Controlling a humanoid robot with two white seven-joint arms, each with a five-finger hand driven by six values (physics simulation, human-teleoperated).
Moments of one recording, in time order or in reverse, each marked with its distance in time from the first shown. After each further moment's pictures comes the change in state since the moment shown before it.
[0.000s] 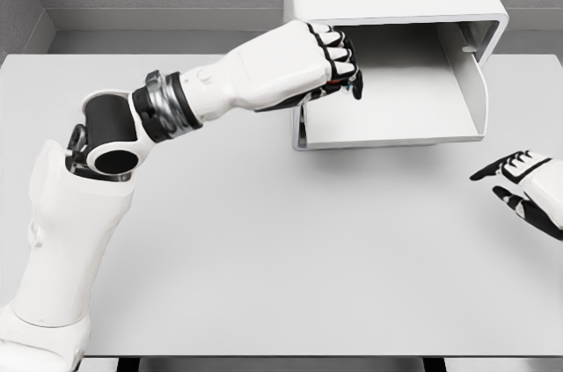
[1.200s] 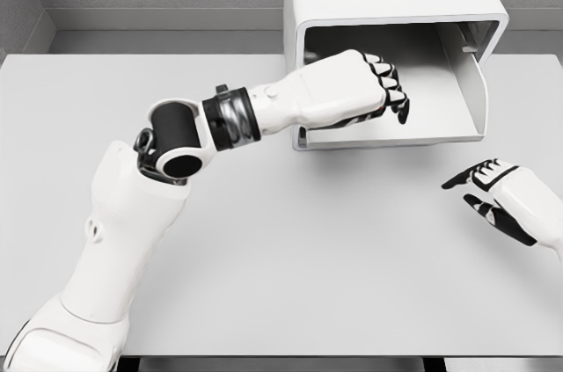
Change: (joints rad) left arm -0.020 -0.113 -0.096 0.121 -0.142 0.000 0.000; right arm -0.035 0.061 0.064 -0.013 0.002 0.000 0.041
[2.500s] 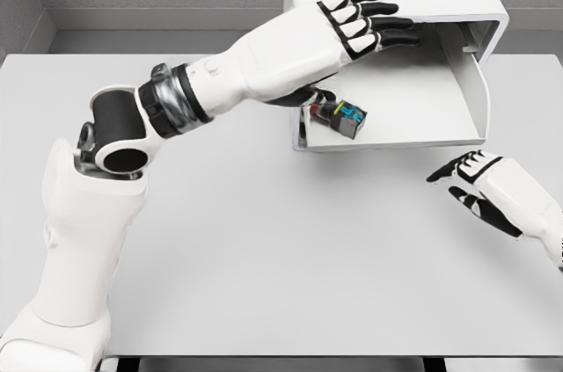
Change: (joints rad) left arm 0.046 0.076 0.163 -0.158 0.165 0.000 0.000; right arm -0.066 0.013 0.049 -0.017 -0.003 0.000 0.023
